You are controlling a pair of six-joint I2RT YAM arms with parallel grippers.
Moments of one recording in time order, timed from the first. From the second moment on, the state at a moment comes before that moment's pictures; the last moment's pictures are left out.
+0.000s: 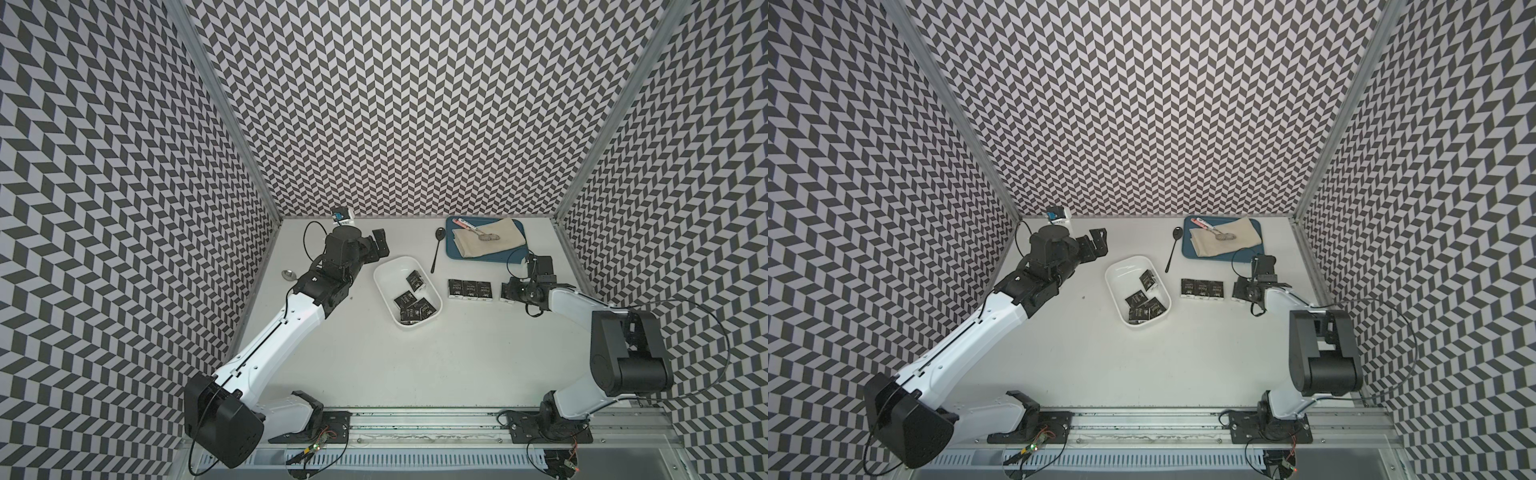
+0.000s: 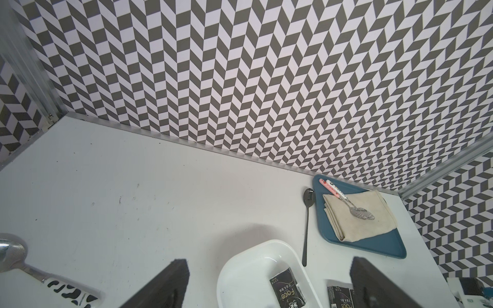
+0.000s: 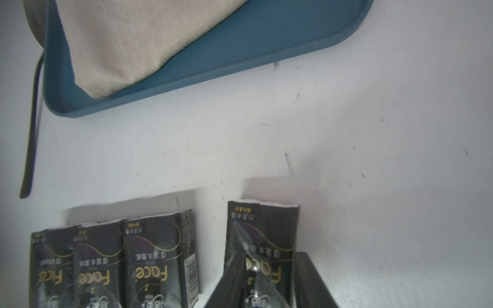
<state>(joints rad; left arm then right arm) -0.49 1.25 1.15 -0.26 -0.28 -0.49 -0.01 1.58 0.81 -0.18 -0.04 0.30</state>
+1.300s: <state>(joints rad) -0.54 1.30 1.23 -0.26 -0.31 -0.48 0.01 1.65 0.81 -0.07 -0.08 0.18</state>
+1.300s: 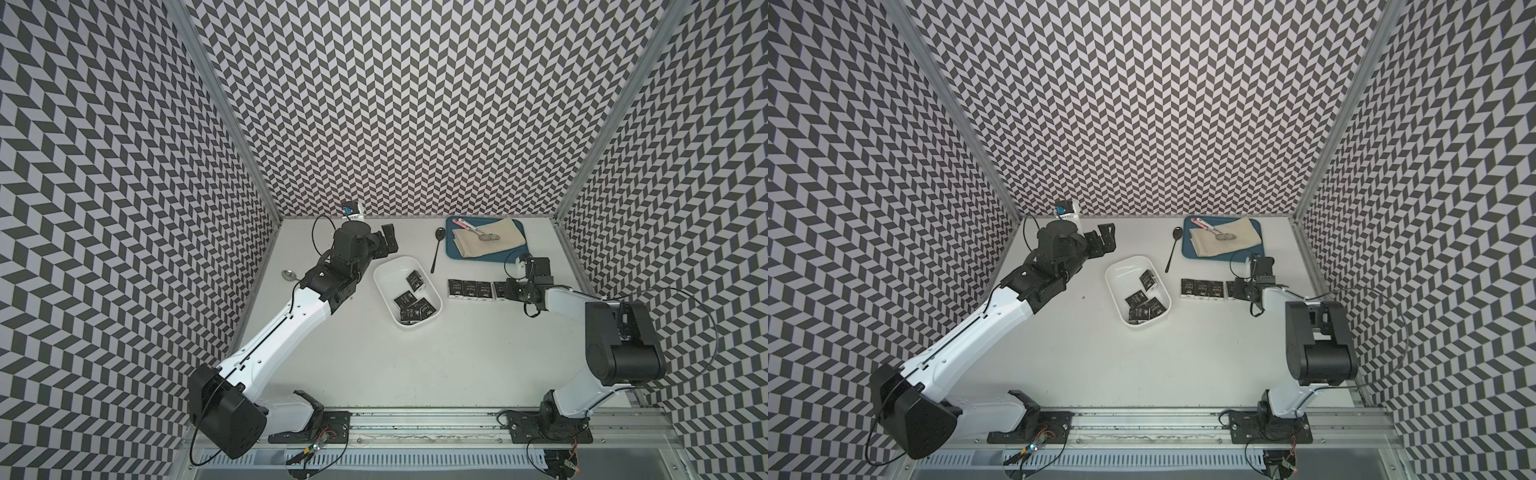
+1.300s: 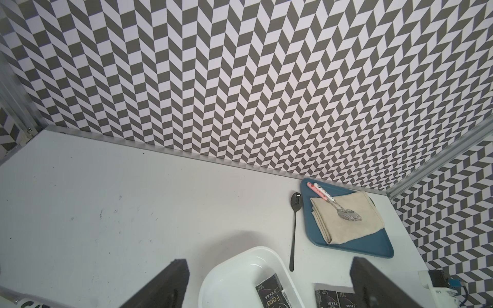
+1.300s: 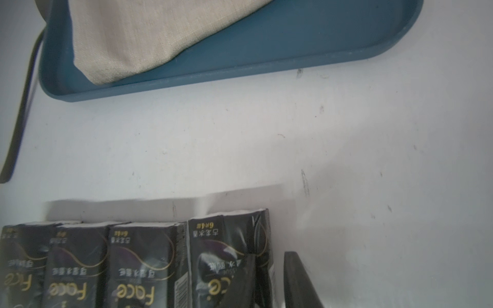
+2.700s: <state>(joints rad) -0.55 1.28 1.21 -0.26 -0.34 -0.47 0.23 1.38 0.96 -0.12 -0.16 0.29</state>
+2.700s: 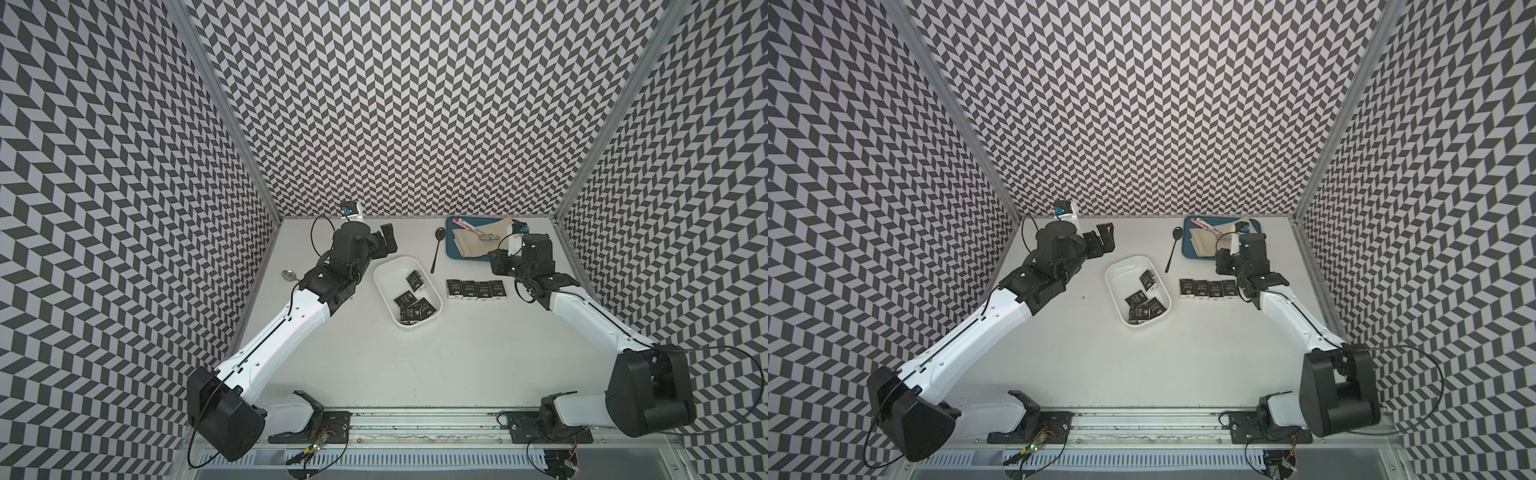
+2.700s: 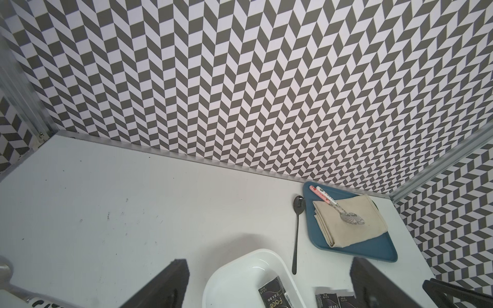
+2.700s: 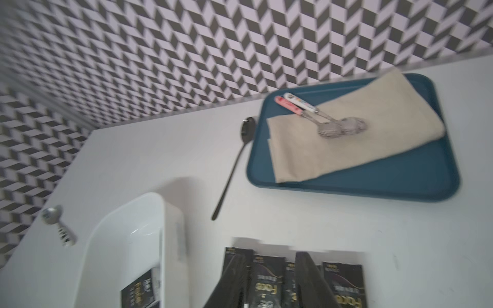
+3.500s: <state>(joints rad) -0.51 1.22 1.18 -0.30 -0.35 -0.47 0.60 1.81 1.27 -0.34 -0.45 -0.14</state>
